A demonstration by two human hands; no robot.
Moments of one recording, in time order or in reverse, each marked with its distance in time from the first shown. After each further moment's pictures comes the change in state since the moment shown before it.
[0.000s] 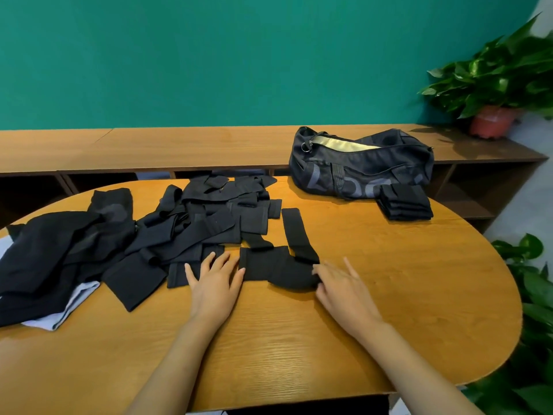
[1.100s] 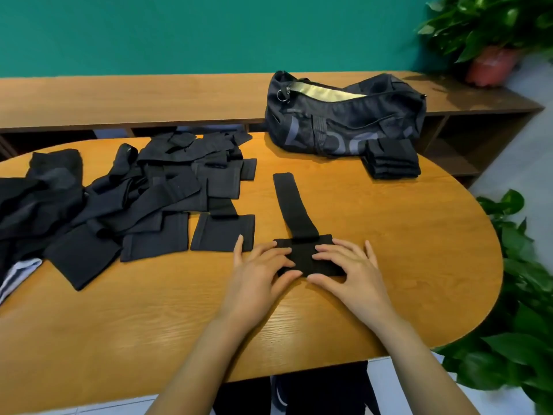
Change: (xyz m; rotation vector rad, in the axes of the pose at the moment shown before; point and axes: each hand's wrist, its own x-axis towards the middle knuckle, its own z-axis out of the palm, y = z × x) left_hand -0.043 0.096 0.031 -0.185 -0.011 0.472; right_hand -0.044 0.048 0.004 0.327 0.051 0.175
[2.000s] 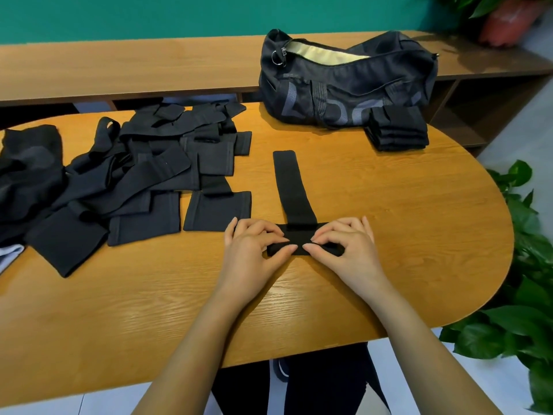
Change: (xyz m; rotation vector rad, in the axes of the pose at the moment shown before) left_hand 0.007 -0.007 0.002 -0.219 0.084 -0.103; right_hand 0.011 -0.007 0.011 0.127 0.064 0.032
